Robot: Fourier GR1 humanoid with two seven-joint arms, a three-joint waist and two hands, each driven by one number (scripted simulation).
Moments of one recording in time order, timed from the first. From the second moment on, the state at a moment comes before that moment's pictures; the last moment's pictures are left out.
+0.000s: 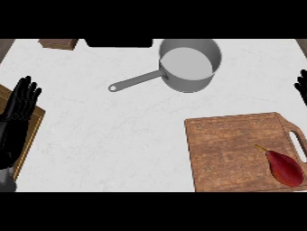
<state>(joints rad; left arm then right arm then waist) -0.03 0.42 -0.03 -1.62 0.23 0.09 -0.18 -0.08 -0.55 -0.04 -1.56 -0.17 0.04 -0.10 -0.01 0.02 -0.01</state>
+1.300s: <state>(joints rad) -0.08 0.29 -0.24 -1.37 0.19 0.00 0.11 0.22 -0.79 -0.18 -1.76 -0.28 0.43 -0.40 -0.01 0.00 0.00</state>
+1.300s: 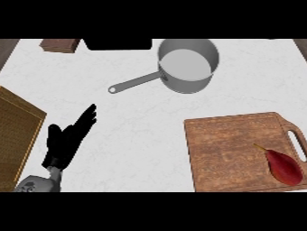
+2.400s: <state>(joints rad) -0.07 0.24 -0.21 -1.39 0.14 -0.04 0.13 0.01 -0.75 0.05 -1.38 0.11 0.59 -0.31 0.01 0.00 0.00</state>
